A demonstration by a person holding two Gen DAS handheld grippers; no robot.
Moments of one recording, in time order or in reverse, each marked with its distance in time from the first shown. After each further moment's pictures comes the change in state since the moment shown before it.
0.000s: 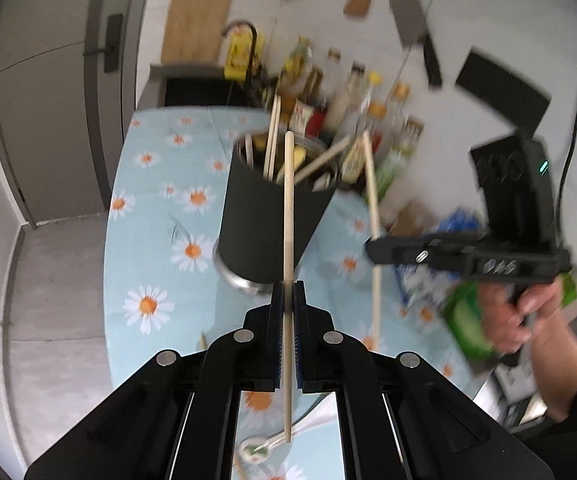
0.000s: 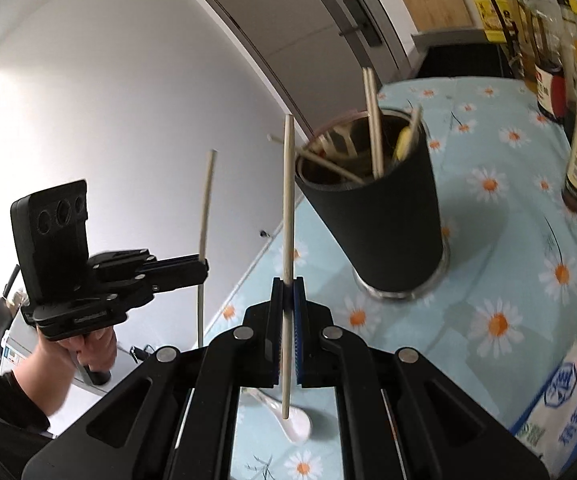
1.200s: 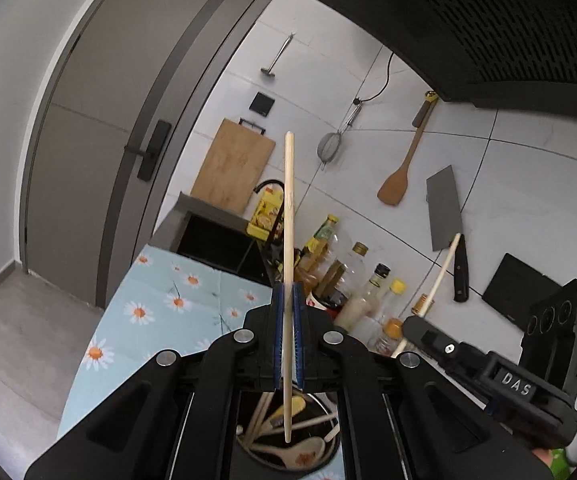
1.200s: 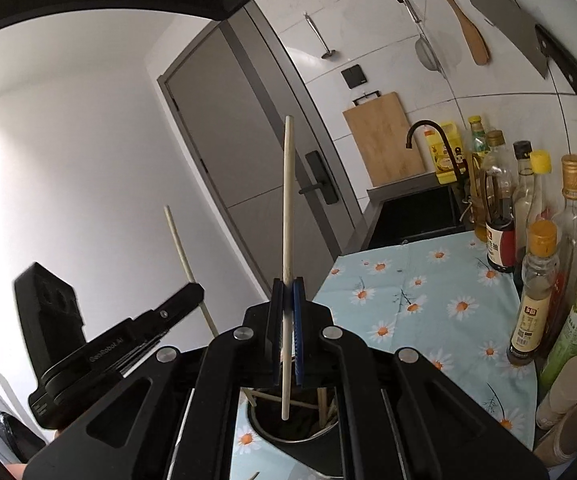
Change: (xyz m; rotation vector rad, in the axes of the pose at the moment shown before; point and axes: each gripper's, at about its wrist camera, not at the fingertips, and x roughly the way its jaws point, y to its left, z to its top) left arm 0.022 0.007 0.100 -0.195 -0.600 0.038; right arm -0.050 -0.016 0.095 -0.024 -0.530 -0.191
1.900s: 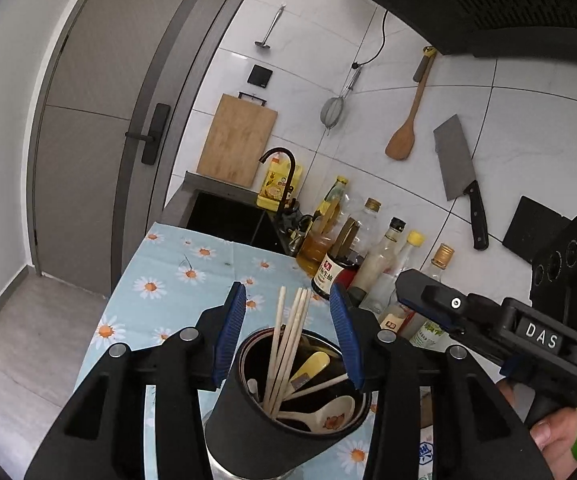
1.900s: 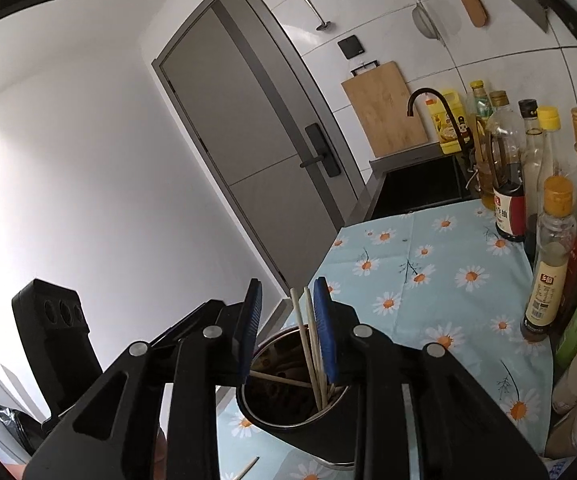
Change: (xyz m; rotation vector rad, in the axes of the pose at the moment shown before) left arm 0.006 0.000 -0.035 0.079 0.103 0.048; right arm 0.009 -0.008 -0.017 0.039 0.069 0.035
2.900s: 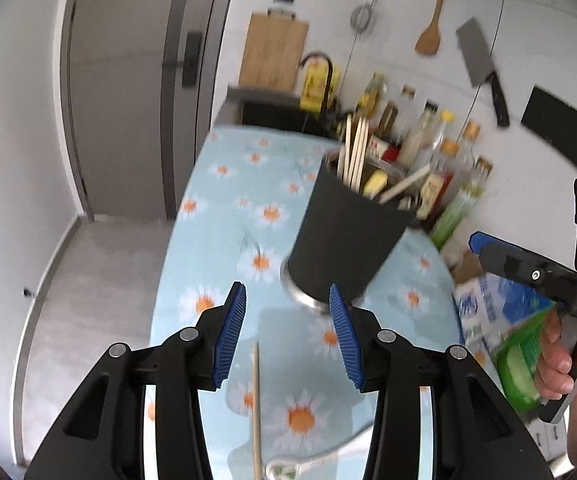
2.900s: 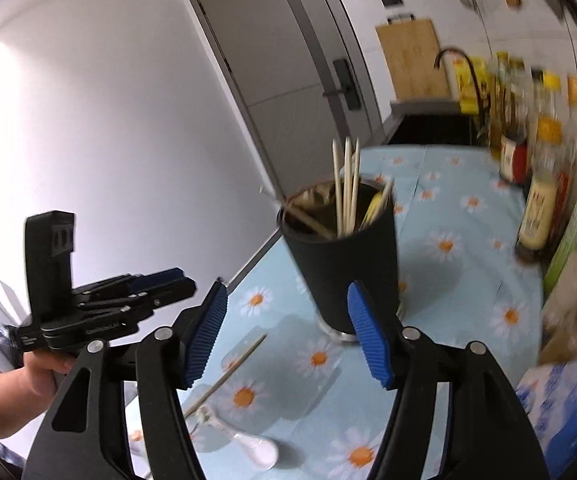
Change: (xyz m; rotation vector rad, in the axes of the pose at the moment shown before) left arm -0.083 0.032 -0.072 0.075 0.391 0.175; right arm -0.043 0.034 -0.102 -0.097 0.298 0.016
